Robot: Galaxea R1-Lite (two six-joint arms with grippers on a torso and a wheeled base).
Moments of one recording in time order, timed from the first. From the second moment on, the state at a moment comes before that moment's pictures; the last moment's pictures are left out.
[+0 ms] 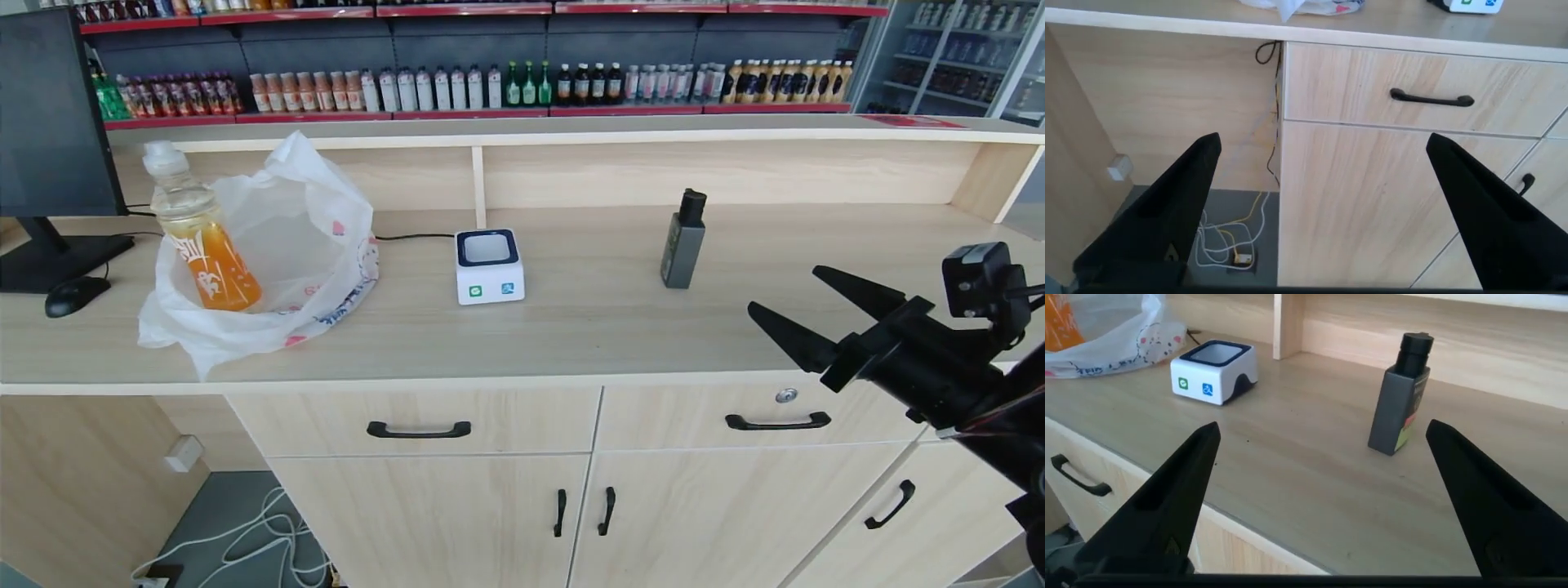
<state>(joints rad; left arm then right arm) 0.00 0.00 0.00 -0.01 0.00 -0.01 0.11 1.70 -0.36 -1.57 0.41 -0.05</state>
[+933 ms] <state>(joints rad) 0.00 0.00 0.00 -0.01 0.00 -0.01 0.11 1.71 -0.37 -1.57 0.41 -0.07</state>
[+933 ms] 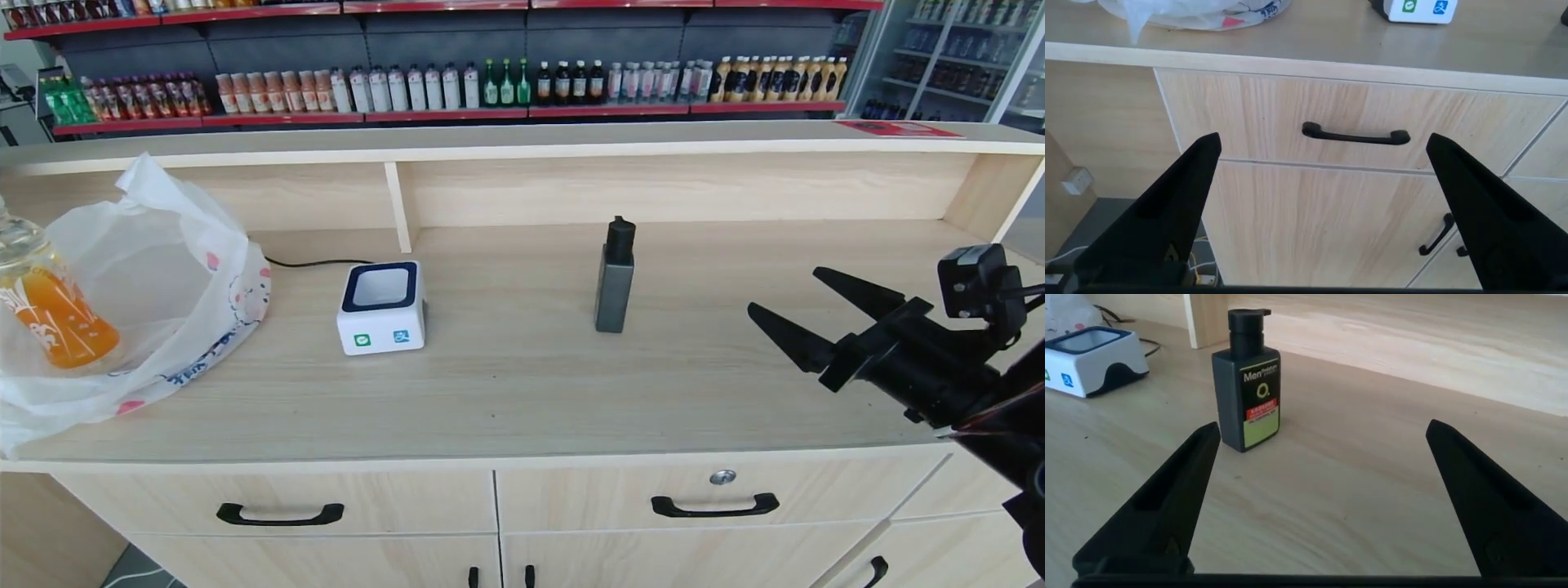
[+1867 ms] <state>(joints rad) 0.00 0.00 0.00 -0.01 0.00 -0.01 0.61 1.87 -0.51 -1.57 -0.20 0.14</state>
